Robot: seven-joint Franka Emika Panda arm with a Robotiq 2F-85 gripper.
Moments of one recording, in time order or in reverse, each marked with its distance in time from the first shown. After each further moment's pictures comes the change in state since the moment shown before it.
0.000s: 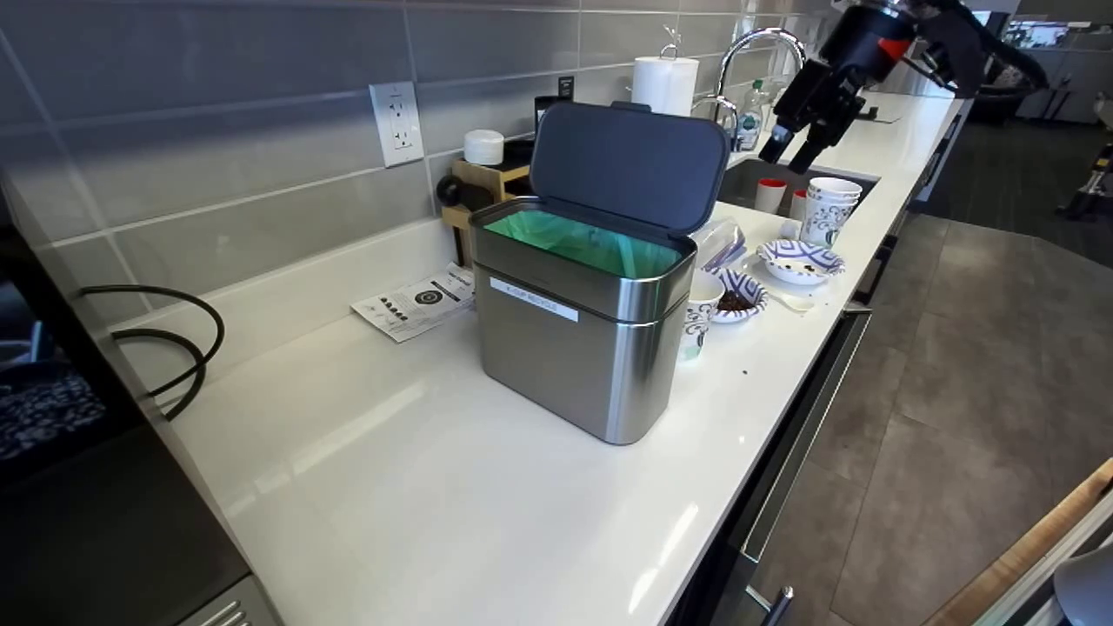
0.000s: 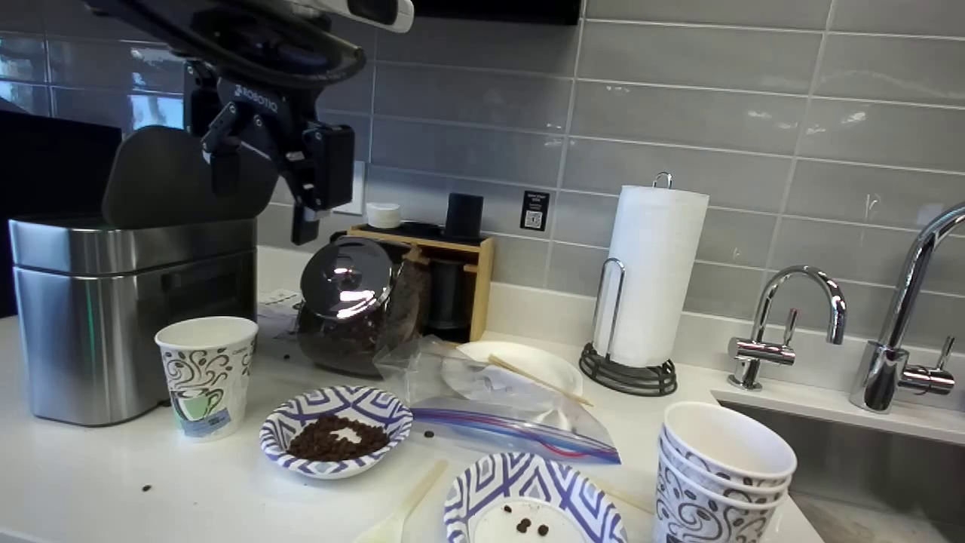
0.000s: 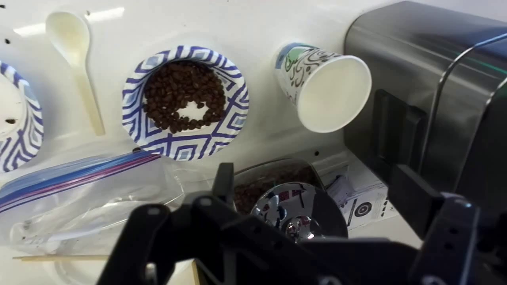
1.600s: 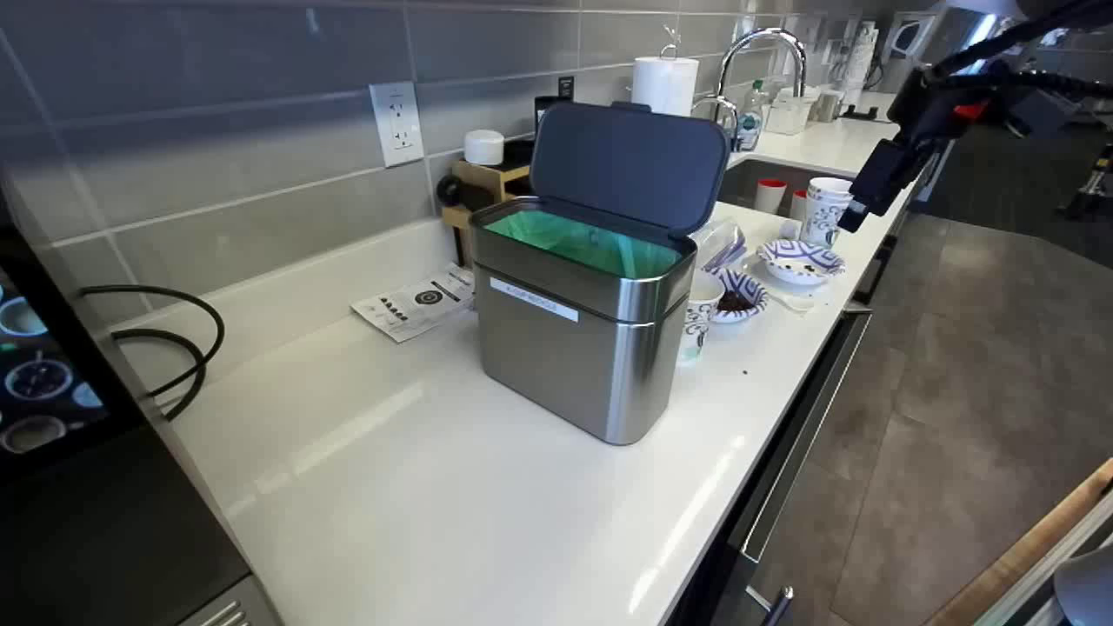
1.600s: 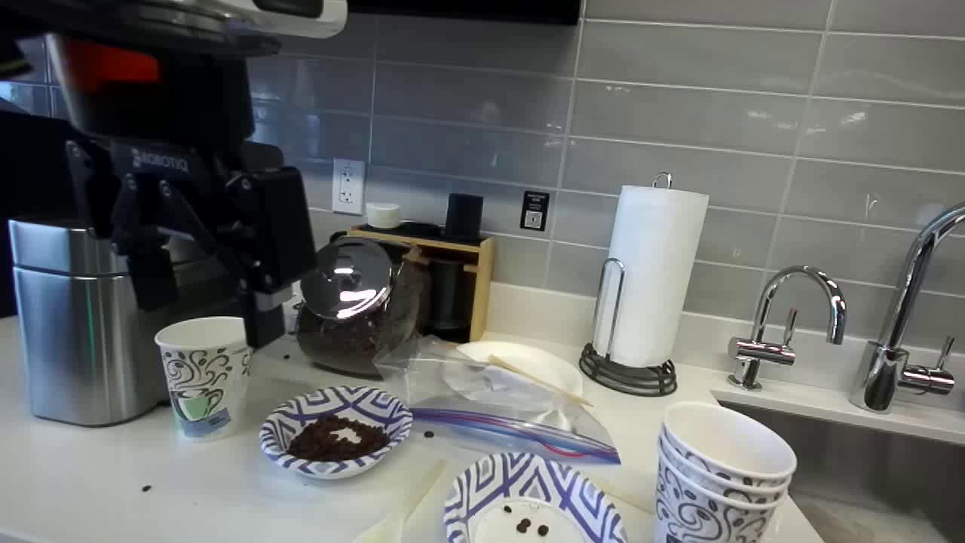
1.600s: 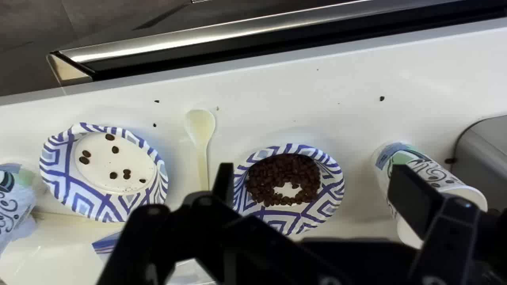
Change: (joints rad) arm -0.129 -0.207 0.064 -0.284 -0.344 0.089 0.086
